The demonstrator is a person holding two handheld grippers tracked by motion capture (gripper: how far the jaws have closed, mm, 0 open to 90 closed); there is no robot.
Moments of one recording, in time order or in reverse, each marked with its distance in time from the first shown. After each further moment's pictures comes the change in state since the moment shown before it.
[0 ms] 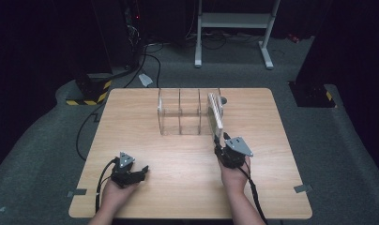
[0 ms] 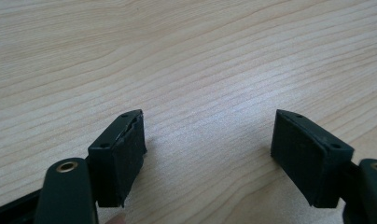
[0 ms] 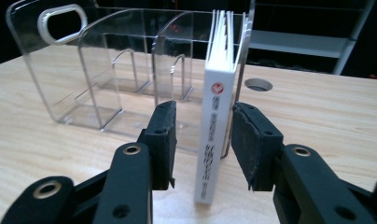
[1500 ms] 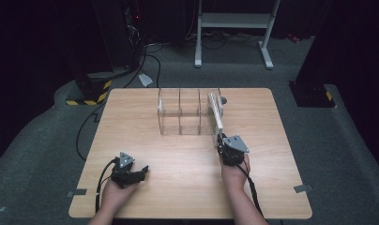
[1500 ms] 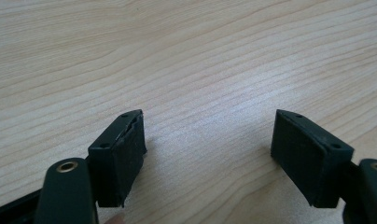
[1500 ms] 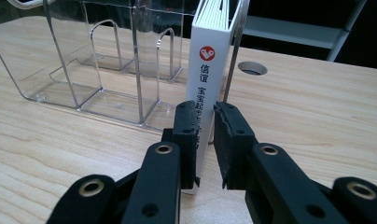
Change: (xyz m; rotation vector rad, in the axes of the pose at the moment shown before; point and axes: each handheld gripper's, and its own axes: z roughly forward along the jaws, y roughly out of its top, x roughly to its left) left arm 0.000 0.000 0.000 0.000 0.001 0.002; right arm -0.006 -0.008 0.020 0.059 -0.040 -0.040
